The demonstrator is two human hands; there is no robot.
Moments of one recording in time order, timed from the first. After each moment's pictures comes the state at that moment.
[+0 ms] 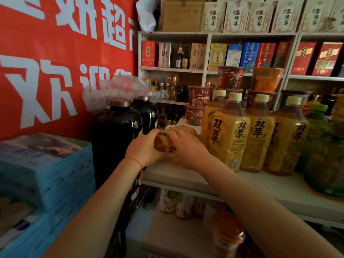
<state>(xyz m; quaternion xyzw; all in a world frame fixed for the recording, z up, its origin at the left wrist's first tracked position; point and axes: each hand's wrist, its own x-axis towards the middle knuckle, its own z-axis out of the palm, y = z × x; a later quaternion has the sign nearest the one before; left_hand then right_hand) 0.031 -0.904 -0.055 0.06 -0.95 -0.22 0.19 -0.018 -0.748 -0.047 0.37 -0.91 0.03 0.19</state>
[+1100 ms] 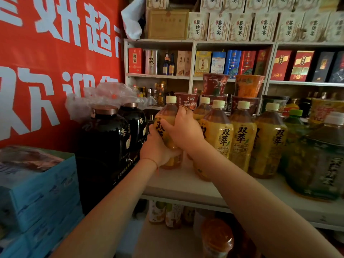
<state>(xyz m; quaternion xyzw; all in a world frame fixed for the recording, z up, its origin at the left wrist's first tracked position) -0.019 -0.850 -0.048 0.07 -0.90 -0.38 0.21 -0.020 -0.743 0.018 0.19 -0.92 0.24 0.26</state>
